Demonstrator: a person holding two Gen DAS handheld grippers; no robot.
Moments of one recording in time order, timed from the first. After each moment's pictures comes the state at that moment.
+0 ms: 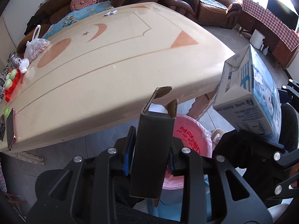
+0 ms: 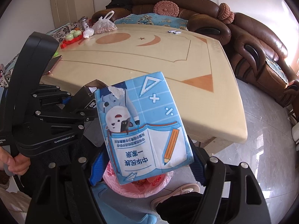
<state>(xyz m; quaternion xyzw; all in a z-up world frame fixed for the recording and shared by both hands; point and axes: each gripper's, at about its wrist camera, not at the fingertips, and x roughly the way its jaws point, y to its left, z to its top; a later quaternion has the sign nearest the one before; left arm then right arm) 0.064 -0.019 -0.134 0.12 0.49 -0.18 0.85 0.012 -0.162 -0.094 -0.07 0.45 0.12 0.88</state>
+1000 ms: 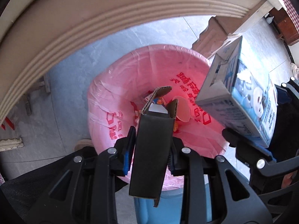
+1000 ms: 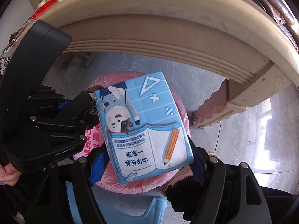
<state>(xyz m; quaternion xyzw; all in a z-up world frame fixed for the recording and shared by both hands) 0.092 -0.053 -0.321 0.13 0.66 -0.20 0.71 0.054 -0.180 -0.285 -0.04 0.60 0.09 0.80</state>
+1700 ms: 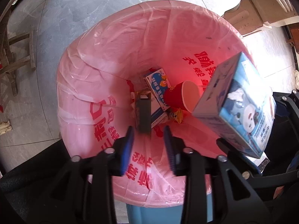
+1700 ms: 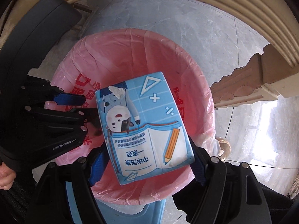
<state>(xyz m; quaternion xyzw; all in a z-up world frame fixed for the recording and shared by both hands) 0.118 -0.054 -0.393 0.11 0.74 -0.17 0.64 0.088 -0.168 -0.368 -0.05 0.68 0.10 0.72</state>
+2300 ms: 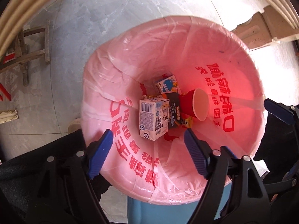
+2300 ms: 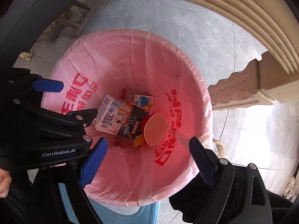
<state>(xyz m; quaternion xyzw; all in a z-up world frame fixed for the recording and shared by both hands) 0.124 -0.041 -0.377 0.09 0.73 -0.12 0.67 0.082 -0.158 -0.353 -0.09 0.66 0.07 0.74</state>
